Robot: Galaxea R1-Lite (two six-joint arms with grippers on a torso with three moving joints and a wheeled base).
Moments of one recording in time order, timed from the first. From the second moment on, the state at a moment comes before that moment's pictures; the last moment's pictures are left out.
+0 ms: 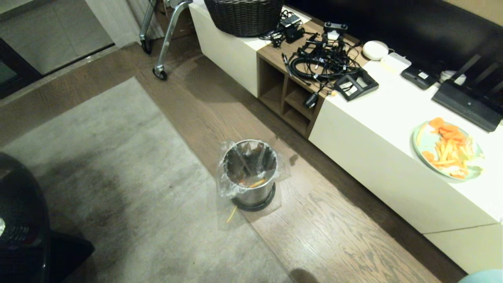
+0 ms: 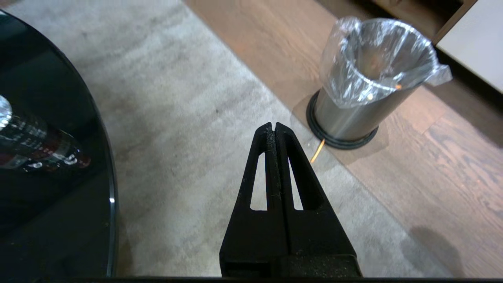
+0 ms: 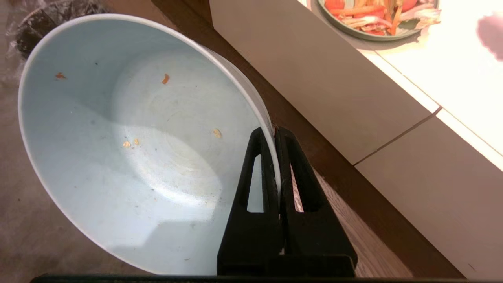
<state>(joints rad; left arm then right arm) 0.00 0.00 0.00 -0.01 0.01 -0.04 0.00 0.00 0.00 0.00 -0.01 -0.05</state>
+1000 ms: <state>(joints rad) 0.00 0.00 0.00 -0.01 0.01 -0.04 0.00 0.00 0.00 0.00 -0.01 -0.05</state>
